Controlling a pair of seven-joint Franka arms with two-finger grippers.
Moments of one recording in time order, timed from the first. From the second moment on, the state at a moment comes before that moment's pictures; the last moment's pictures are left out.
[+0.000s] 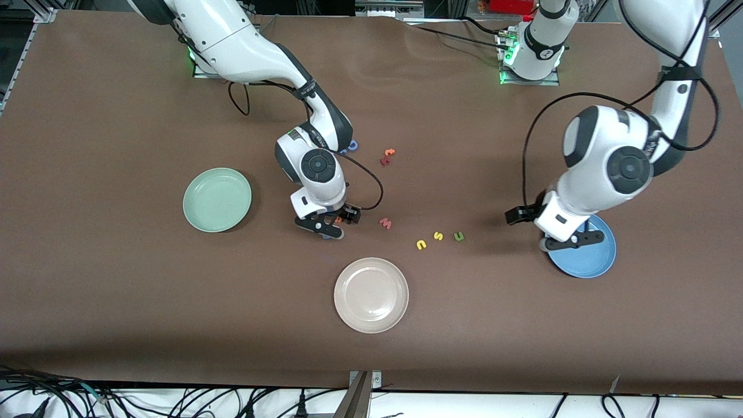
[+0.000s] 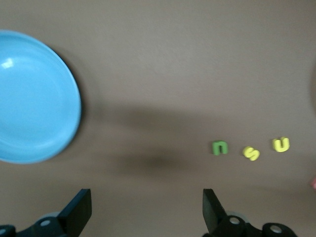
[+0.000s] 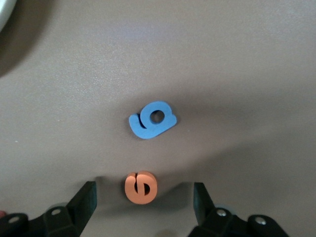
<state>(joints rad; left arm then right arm) -0.18 0.36 -0.06 -1.79 -0.06 2.08 -0.45 0.62 0.80 0.04 -1.55 -0.06 2.36 1.00</state>
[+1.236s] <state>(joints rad) -0.33 0.59 -0.06 -1.84 -0.06 2.44 -0.82 0.62 0.79 0.03 -1.53 -0.10 2.33 0.96</state>
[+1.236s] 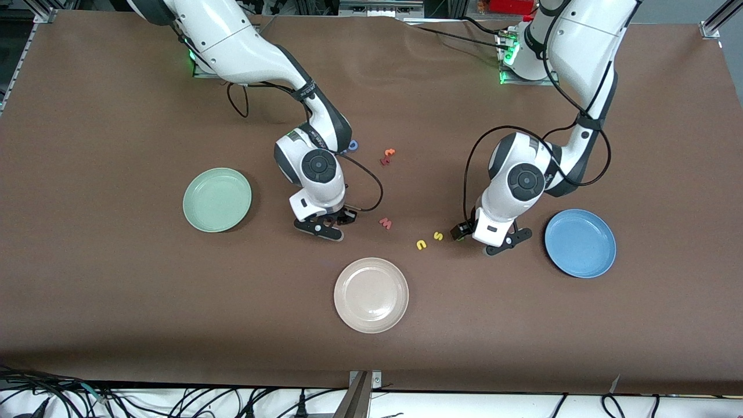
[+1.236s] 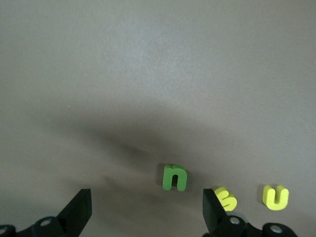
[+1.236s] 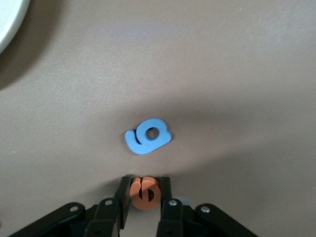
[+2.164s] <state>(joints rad) -0.38 0.63 -0.02 -1.84 -0.02 2.50 -0.94 0.36 0.56 -0.01 -1.67 -0.10 2.03 0.39</state>
